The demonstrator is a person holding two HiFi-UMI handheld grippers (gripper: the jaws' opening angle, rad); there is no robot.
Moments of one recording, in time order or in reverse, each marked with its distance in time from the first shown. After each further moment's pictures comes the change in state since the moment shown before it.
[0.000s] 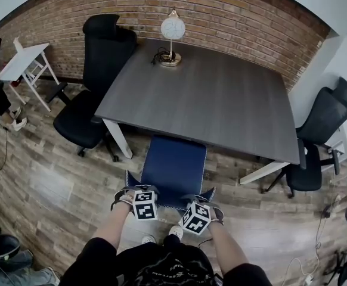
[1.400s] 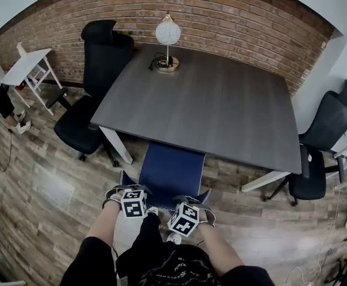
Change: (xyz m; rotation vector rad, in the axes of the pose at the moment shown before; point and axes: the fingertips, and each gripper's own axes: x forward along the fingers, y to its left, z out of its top) left arm 0.005 0.039 -0.001 -0.026 0.024 -0.004; right arm 0.007 -0.037 0.007 -0.006 -0.007 0.012
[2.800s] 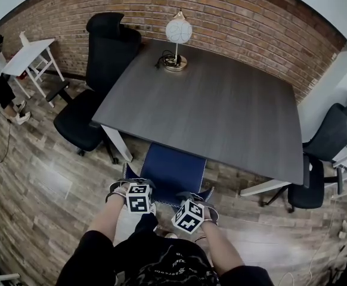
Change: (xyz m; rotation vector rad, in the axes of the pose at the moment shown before) left arm -0.001 0.046 0.006 0.019 -0.013 0.010; right arm 0.007 -0.043 0.009 0.012 0.000 -0.011
